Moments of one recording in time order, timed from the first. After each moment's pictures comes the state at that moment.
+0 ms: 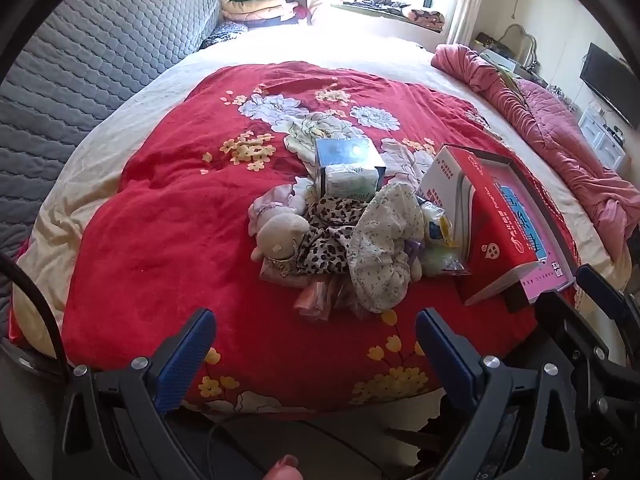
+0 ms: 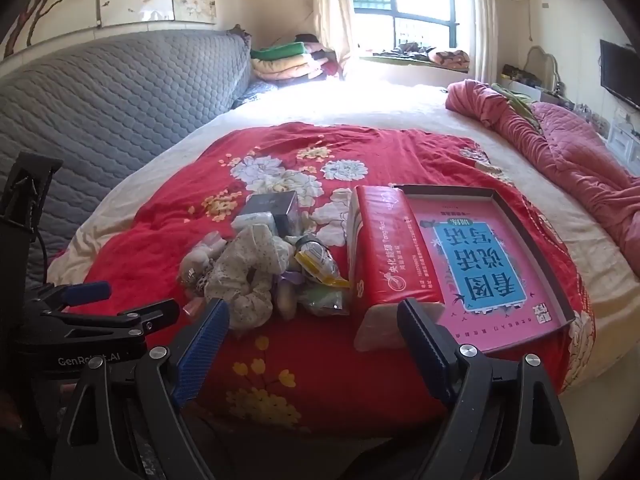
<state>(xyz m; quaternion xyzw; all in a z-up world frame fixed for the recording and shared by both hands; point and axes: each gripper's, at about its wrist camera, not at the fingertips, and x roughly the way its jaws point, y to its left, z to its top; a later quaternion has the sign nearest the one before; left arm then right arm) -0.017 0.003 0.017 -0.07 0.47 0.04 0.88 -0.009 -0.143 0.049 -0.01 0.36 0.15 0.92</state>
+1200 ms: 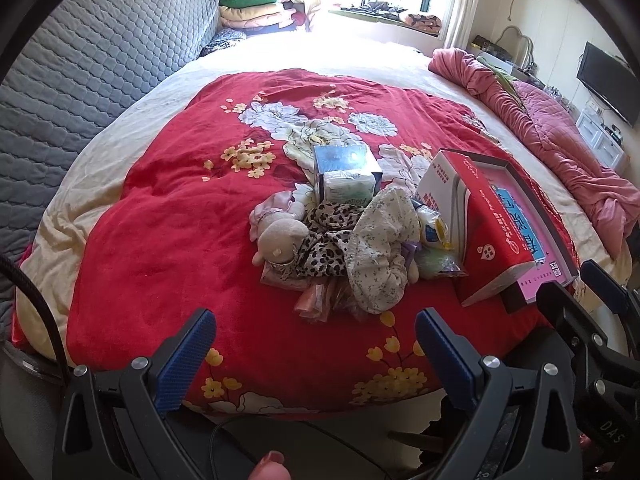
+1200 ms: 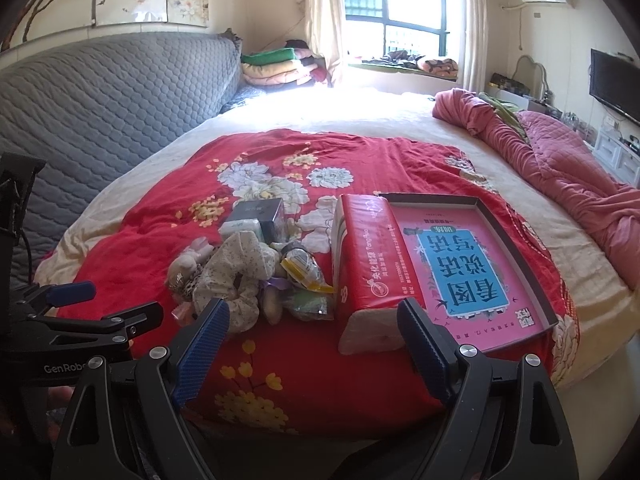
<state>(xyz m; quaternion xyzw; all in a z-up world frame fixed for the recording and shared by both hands) -0.020 0.000 0.018 -0.07 0.46 0.04 0.88 -0.011 -0.146 0.053 -0.02 0.35 0.13 0.93</state>
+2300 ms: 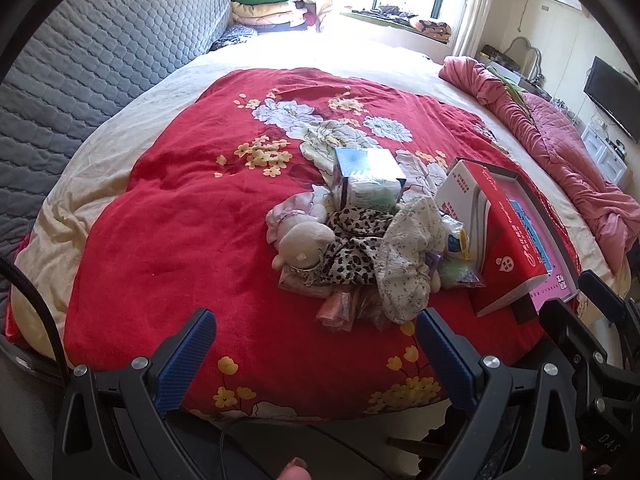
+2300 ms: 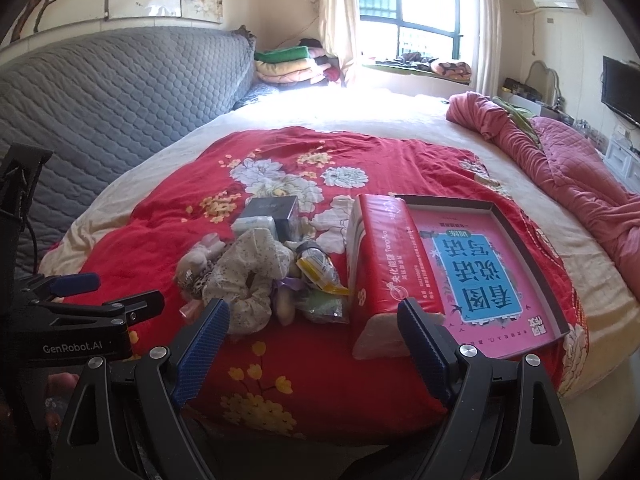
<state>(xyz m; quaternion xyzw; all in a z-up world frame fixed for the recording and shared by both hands) -0.015 0.030 0.009 -0.10 0.46 0.05 0.88 -0.004 -0.128 0.045 -0.03 0.35 0.16 0.92</state>
